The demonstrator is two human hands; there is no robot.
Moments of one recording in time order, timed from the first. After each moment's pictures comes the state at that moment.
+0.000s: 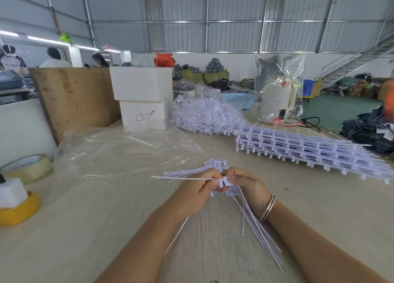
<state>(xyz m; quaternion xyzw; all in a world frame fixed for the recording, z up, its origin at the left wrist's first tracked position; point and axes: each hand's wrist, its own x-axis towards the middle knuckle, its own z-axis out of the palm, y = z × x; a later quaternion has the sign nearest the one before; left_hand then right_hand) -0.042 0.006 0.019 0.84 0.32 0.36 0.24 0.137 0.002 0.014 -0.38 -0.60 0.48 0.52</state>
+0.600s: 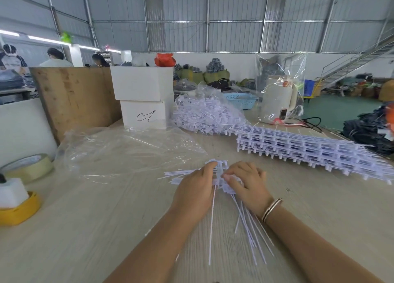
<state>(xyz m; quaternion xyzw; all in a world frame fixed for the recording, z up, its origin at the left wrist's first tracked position) -0.027 0.004 0.015 0.83 0.48 0.31 0.00 0.135 0.000 0.013 -0.56 -0.74 0.00 0.37</state>
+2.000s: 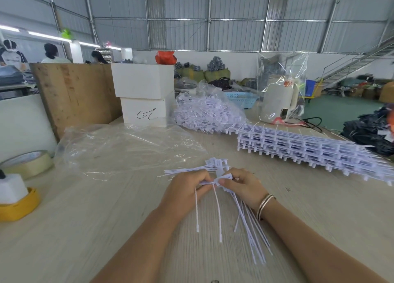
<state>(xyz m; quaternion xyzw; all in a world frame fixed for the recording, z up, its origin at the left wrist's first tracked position) -0.054 0.022 0.000 0.83 0.37 0.40 0.13 0.128 -0.002 0.019 -0.51 -0.70 0.27 0.42</state>
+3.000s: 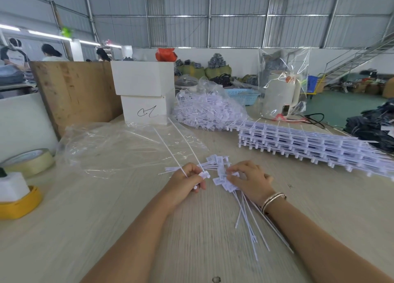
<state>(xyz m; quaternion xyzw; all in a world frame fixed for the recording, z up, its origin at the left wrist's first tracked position) -0.056 0.021 0.011 0.64 0.40 0.43 0.50 0.147 0.013 0.006 -0.66 -0.68 0.12 0.31</state>
